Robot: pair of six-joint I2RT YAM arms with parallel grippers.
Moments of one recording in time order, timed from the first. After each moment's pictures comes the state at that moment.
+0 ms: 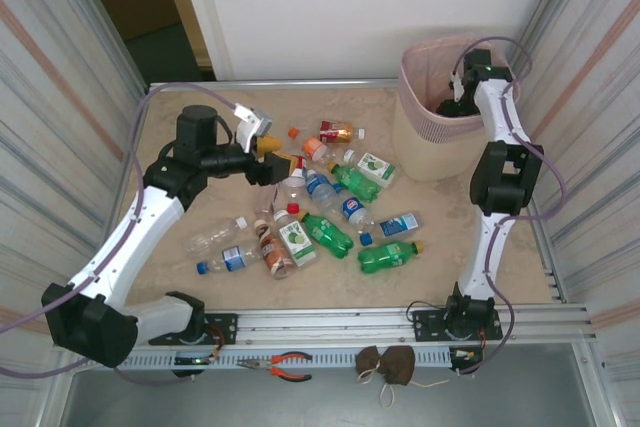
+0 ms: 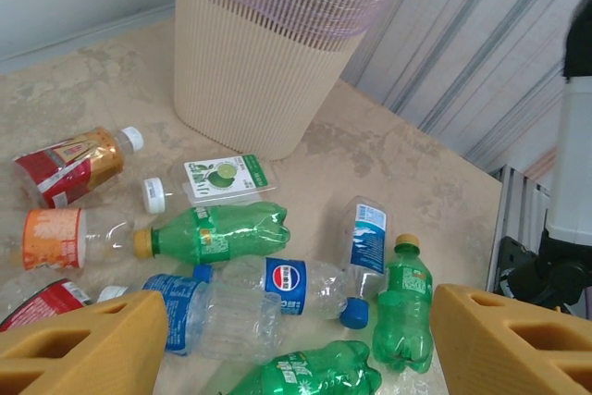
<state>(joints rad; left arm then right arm) -0.36 1.19 1.14 -0.44 0.72 0.03 -0.09 2.19 2.10 -1.13 0.05 -0.13</state>
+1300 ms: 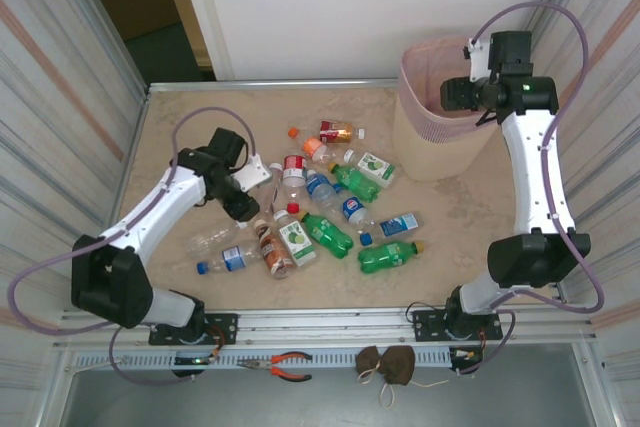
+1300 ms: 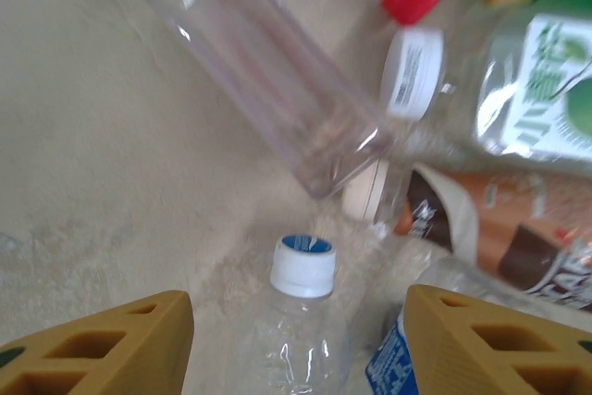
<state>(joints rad) -0.36 1.41 1.11 -1.00 0.04 0.56 0.00 1.56 1.85 -1.04 0.00 -0.12</state>
